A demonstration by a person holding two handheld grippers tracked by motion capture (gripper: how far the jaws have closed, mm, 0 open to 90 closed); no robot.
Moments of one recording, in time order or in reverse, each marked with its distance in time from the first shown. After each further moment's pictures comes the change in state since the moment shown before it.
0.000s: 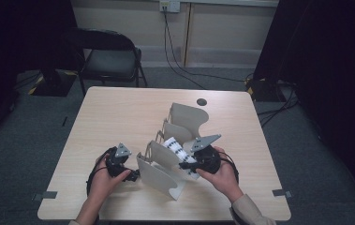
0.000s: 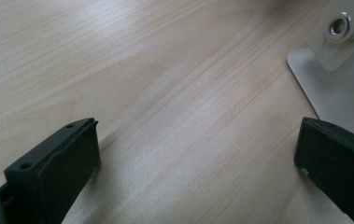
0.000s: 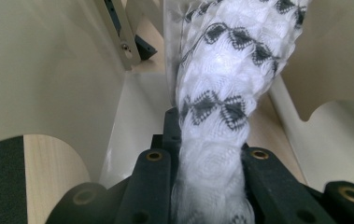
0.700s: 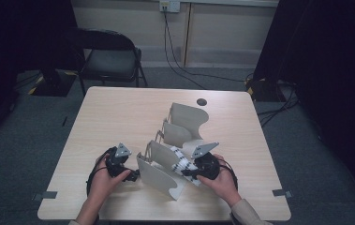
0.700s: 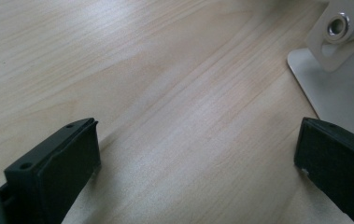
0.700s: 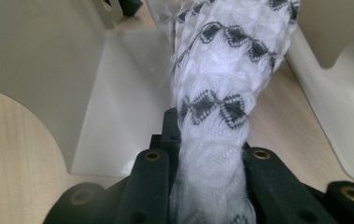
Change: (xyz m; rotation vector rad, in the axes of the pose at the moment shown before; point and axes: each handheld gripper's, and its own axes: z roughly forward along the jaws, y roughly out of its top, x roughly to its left) left arm 0.000 0.000 0.000 0.000 0.000 0.001; right arm -0.008 -0.036 0.025 0.060 -0.010 0.047
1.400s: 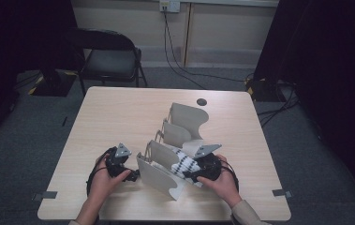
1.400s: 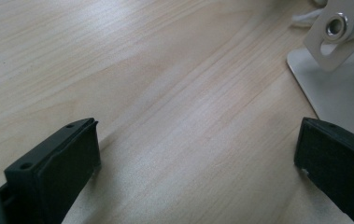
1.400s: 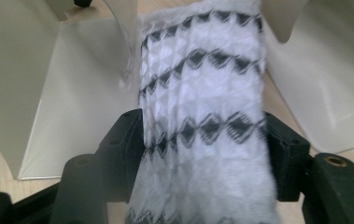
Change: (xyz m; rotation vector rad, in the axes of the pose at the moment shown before) left arm 0.000 0.000 0.000 0.000 0.001 0.001; right arm -0.008 -0.011 0.006 -0.014 -0.095 0.051
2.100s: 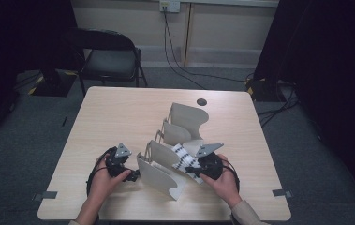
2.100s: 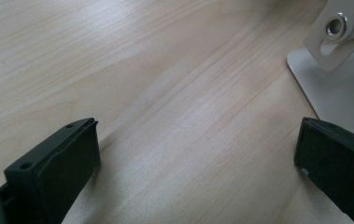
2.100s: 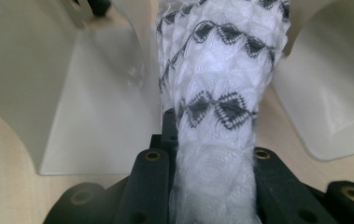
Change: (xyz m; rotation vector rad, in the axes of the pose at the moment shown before) left arm 0.000 0.000 0.000 -0.001 0.001 -0.002; right arm 0.003 0.009 -0.017 -0.033 0.019 -0.037
